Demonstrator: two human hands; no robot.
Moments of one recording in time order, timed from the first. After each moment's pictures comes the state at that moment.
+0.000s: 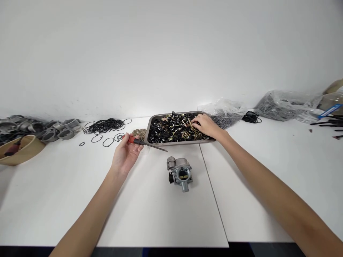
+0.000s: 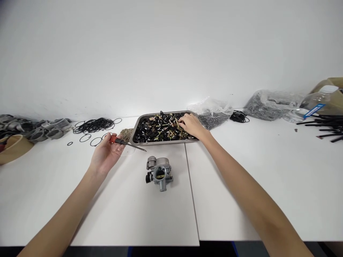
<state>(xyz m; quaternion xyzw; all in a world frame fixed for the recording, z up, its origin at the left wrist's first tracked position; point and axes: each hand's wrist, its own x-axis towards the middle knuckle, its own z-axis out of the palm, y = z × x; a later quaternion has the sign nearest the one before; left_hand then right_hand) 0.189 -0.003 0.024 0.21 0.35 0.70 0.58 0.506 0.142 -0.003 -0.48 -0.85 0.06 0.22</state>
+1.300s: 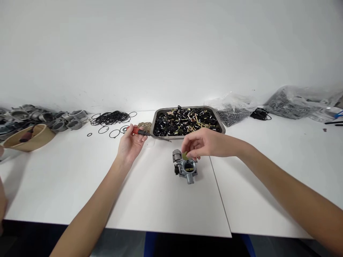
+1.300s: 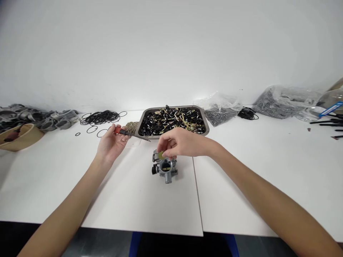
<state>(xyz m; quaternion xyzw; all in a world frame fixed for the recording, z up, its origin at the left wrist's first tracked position) 0.184 -0.002 0.023 0.21 0.34 0.71 0.58 0.471 0.009 0.080 -0.25 -0.80 0.54 0.10</state>
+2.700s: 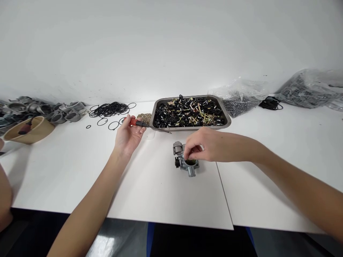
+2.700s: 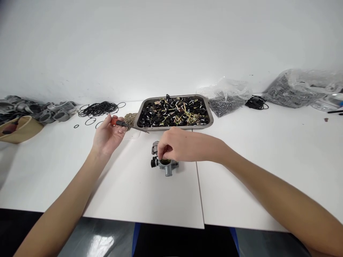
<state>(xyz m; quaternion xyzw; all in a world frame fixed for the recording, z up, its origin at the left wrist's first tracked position) 0.183 -0.001 0.022 0.22 0.33 0.70 0.59 0.463 -0.008 0.079 -0.24 -0.89 0.38 0.05</state>
